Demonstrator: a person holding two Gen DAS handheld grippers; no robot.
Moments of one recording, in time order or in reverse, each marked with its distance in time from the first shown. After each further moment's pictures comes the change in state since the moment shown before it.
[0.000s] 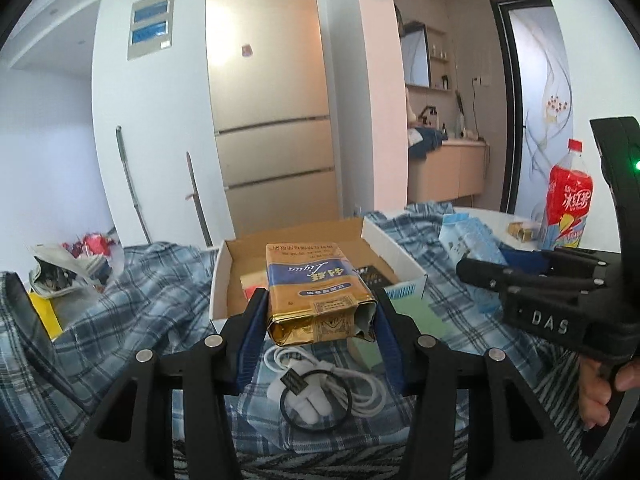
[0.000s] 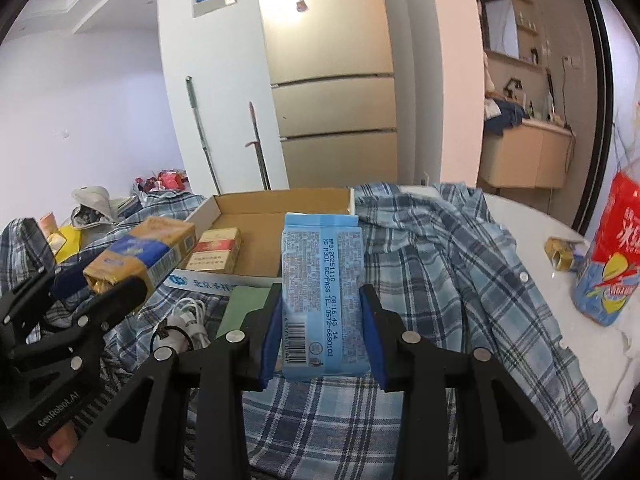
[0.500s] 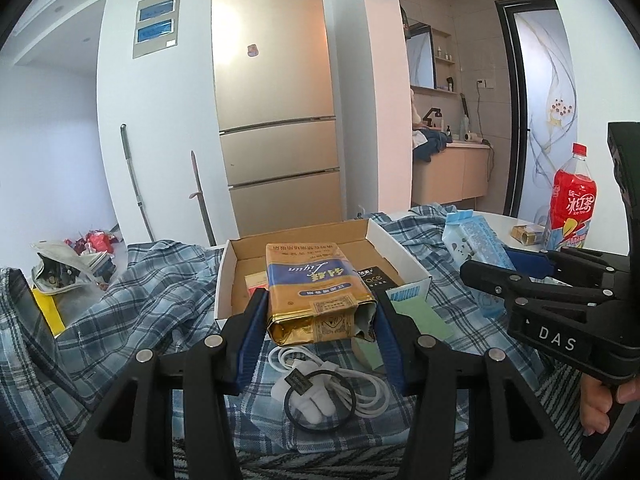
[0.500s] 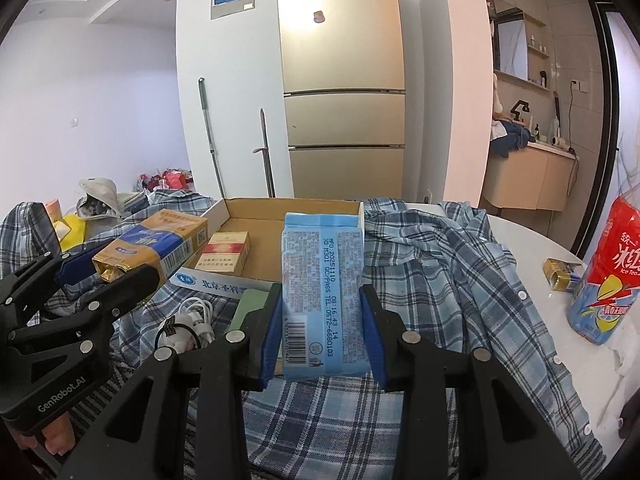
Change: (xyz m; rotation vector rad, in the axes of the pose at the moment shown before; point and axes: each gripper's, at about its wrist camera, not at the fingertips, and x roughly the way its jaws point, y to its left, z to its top) left arm -0.001 0.003 0.000 -0.018 0.006 0.014; right arm -0.004 0.007 -0.001 -0.045 -0.025 -0.001
